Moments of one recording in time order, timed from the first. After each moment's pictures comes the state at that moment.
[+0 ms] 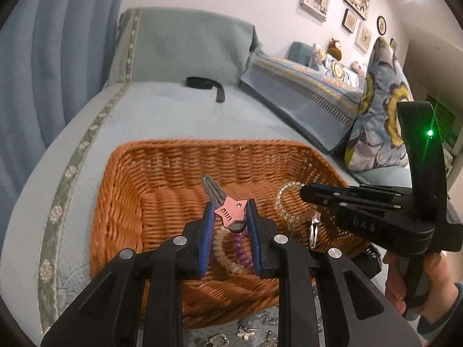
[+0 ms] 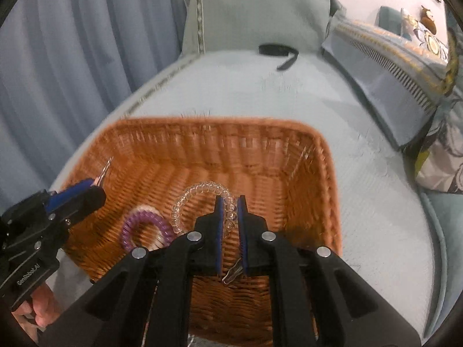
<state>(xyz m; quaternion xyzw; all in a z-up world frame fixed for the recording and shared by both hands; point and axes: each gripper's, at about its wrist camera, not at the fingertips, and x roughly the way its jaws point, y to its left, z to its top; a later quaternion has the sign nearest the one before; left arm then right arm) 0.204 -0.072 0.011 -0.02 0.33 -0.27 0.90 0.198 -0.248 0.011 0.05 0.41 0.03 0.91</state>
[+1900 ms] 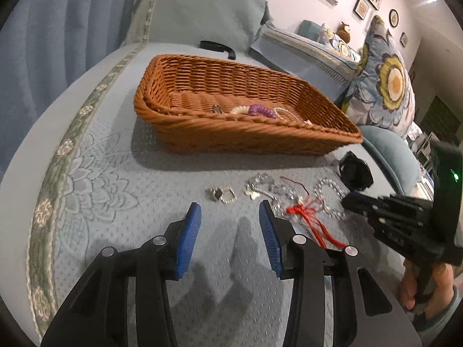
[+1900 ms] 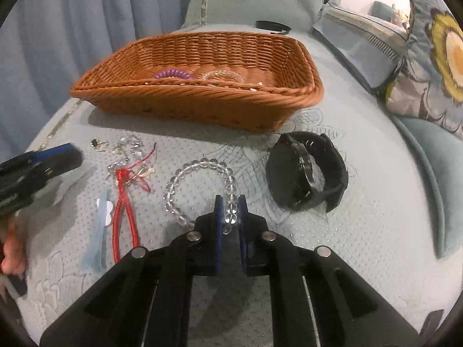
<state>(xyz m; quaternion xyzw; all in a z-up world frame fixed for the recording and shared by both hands) 0.114 -0.022 -0.038 -0.03 0.39 -0.26 0.88 0.053 -0.236 -0.037 0.02 0.43 0.02 0.90</state>
